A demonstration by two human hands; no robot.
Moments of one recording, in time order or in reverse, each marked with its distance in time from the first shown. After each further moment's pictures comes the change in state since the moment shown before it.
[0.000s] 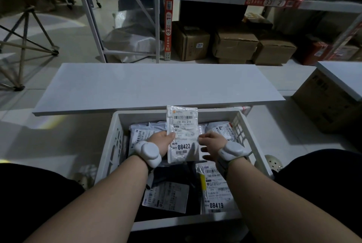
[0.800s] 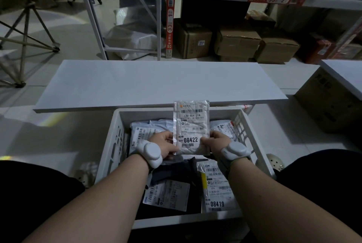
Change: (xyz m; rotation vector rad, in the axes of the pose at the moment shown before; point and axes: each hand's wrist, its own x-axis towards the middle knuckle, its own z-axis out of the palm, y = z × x) left_hand -0.002 -0.006 0.006 -0.142 -0.124 -0.031; right_hand 0.011 0.007 -0.003 -0.056 0.092 -0.009
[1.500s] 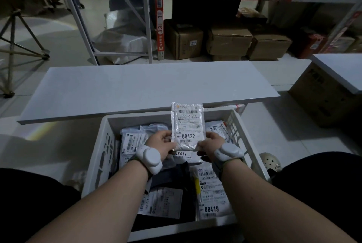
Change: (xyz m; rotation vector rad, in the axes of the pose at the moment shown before) left_hand 0.016 0.013 0.023 -0.044 0.062 0.109; right_hand 0.012 -0.002 -0.017 0.067 -0.029 0.051
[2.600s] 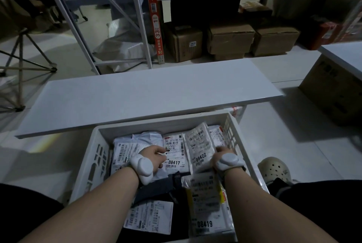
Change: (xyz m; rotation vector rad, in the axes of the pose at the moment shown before) left_hand 0.018 -0.007 0.016 0.299 0.081 -0.231; right_hand 0.020 0.011 -0.056 -0.739 0.023 0.061
